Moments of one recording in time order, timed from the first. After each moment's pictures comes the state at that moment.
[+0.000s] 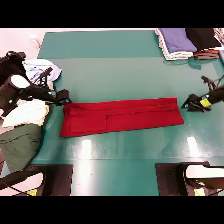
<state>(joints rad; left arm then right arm) -0.04 -1.23 1.01 0.98 -1.06 -1.45 -0.50 -1.47 1.13 -1.18 1.40 1.27</state>
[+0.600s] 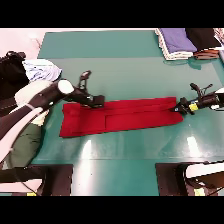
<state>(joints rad) -0.47 -1.45 1.14 0.92 -0.86 -1.58 -0.46 -1.59 1.06 -0.89 1.36 1.08</state>
